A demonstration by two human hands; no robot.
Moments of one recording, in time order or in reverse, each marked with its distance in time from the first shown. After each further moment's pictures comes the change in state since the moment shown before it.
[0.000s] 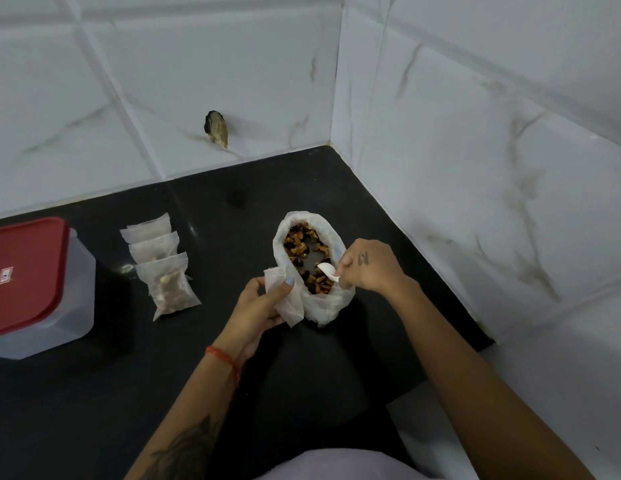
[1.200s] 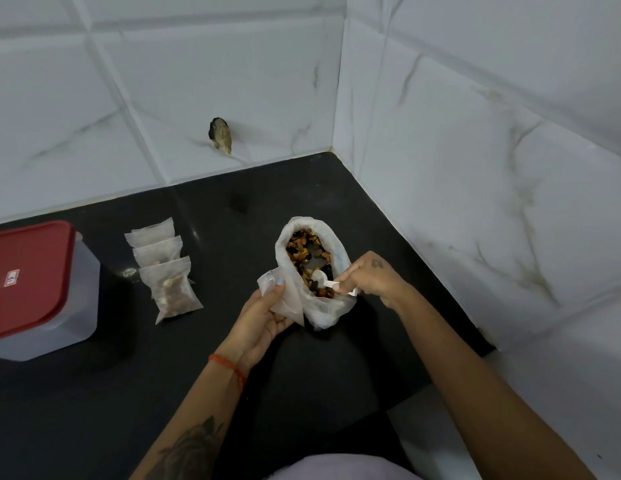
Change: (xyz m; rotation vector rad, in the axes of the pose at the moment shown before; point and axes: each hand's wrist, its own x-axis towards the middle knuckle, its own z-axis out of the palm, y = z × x) left_hand 0.004 -0.007 0.001 -0.335 -0.099 -0.056; right_hand -0.003 0.015 0.007 0.547 -0.078 0.118
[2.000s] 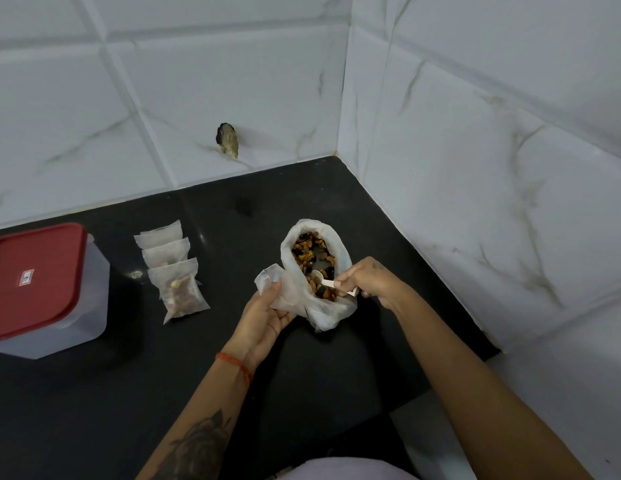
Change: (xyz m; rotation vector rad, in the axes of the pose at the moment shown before) left_hand 0.003 -0.001 -0.004 -0.064 0.003 0.052; right_hand 0.009 0.003 0.006 0.100 -0.084 0.035
